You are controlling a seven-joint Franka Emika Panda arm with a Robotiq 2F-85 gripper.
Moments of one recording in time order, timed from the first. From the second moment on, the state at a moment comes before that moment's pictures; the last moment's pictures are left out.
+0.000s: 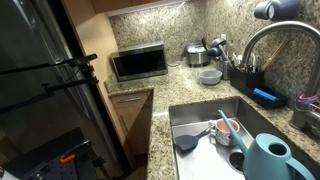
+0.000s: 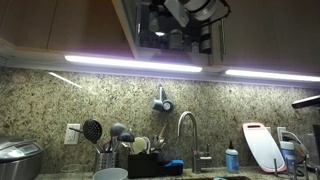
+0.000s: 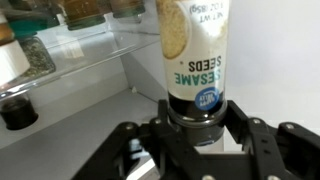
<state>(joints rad) 0.45 0.32 -0.48 -1.43 0.16 3.45 0.14</state>
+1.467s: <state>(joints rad) 0.04 0.15 -0.02 -1.75 -0.28 3.45 0.12</state>
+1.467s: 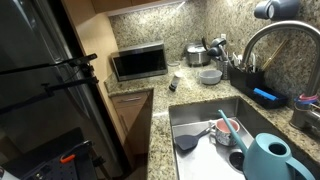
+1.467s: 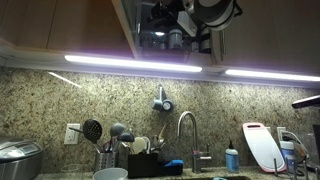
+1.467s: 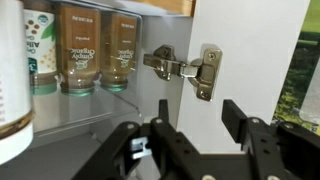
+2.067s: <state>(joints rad) -0.05 0.13 0.00 -1.82 -0.31 3.45 0.15</state>
